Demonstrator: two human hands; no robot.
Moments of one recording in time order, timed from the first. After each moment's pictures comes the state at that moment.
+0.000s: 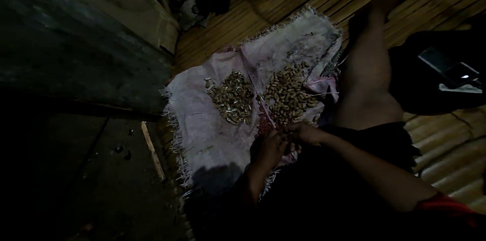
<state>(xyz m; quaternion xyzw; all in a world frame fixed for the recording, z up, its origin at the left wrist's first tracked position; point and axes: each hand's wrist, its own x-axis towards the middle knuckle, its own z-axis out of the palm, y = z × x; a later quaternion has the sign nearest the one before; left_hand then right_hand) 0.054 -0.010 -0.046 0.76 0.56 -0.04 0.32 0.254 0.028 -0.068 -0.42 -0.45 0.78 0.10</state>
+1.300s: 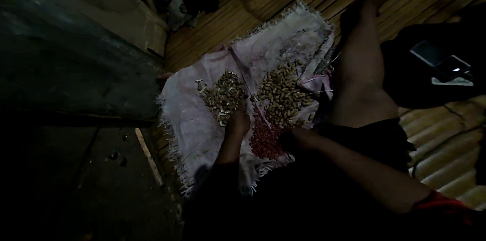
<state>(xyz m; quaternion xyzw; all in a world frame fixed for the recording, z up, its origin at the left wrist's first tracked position) 0.001 0.101 -0.051 0.60 0.74 -0.06 0.30 0.249 0.015 -0.081 -0.48 -0.71 0.51 -0.08</state>
